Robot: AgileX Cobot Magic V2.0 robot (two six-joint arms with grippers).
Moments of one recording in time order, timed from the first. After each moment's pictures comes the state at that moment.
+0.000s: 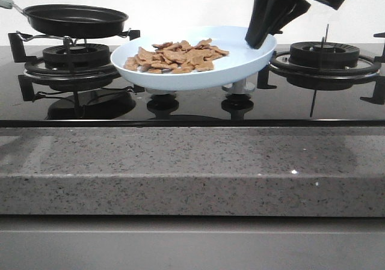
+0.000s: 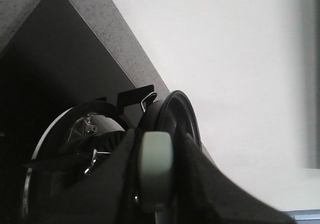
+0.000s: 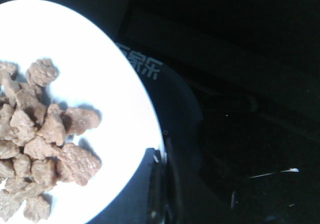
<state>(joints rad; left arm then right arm) 0.31 1.77 -1.24 -1.76 0.79 0.81 0.29 1.77 -1.61 0.37 1.04 -0.12</state>
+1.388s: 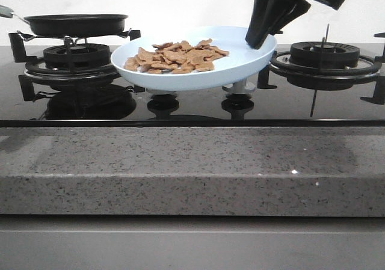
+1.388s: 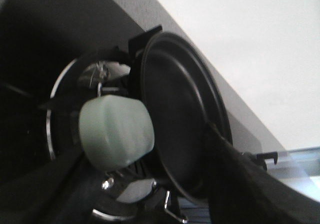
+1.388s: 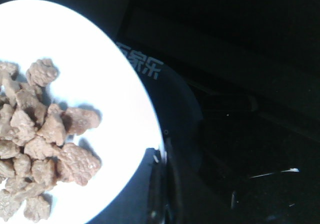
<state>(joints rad) 0.31 1.71 -1.24 -1.43 0.87 0.71 0.29 1.77 -1.61 0.37 1.04 -0.12</state>
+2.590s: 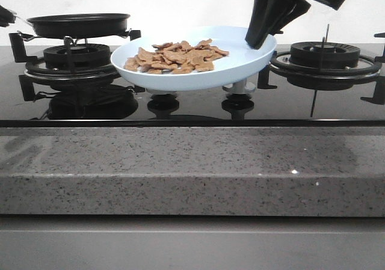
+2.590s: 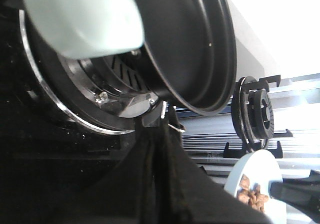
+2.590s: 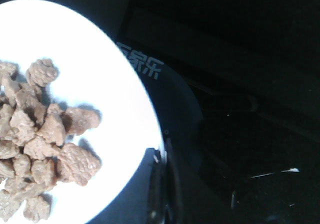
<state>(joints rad) 0.31 1.69 -1.24 -1.23 1.07 0.62 0.29 1.77 -1.61 0.37 1.04 -0.12</state>
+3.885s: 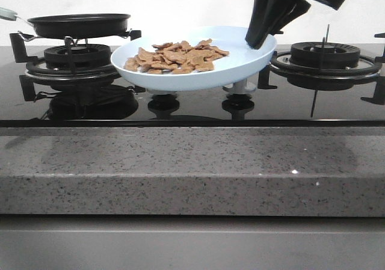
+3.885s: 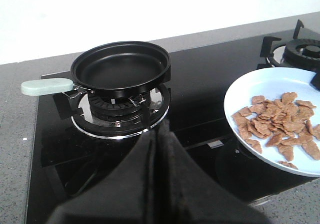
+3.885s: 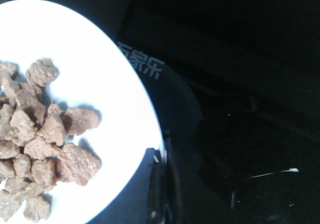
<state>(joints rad) -0.16 0.62 -0.63 -0.58 0.38 0.62 0.29 1.77 -1.61 0.37 1.04 -0.12</state>
